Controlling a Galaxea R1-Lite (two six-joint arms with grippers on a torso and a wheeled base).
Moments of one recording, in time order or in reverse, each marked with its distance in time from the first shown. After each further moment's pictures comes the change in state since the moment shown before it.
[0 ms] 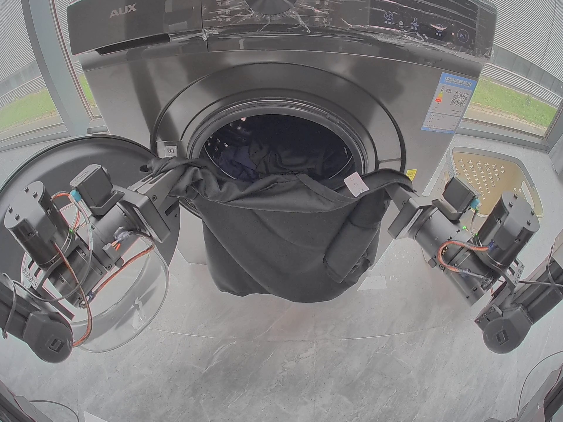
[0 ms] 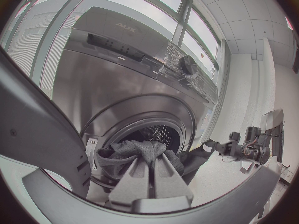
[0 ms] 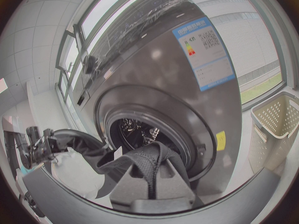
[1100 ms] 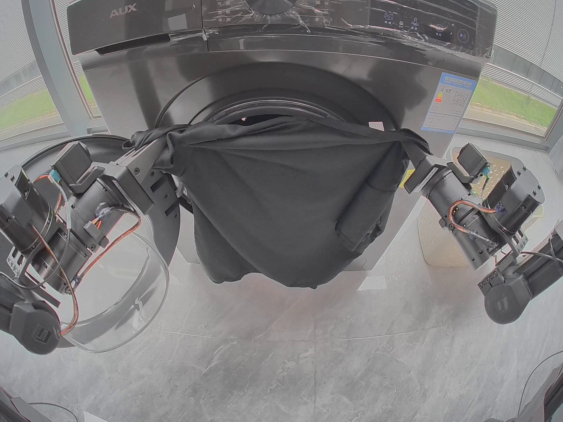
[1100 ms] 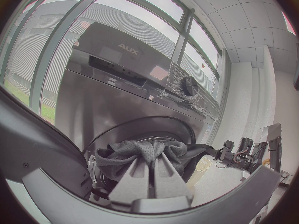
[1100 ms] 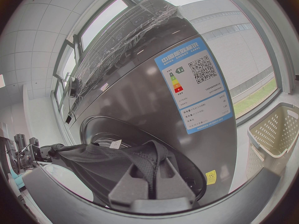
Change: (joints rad) left arm 0.011 -0.069 -0.052 0.028 0.016 -0.049; right arm -0.107 0.010 -0.138 0.000 0.014 0.003
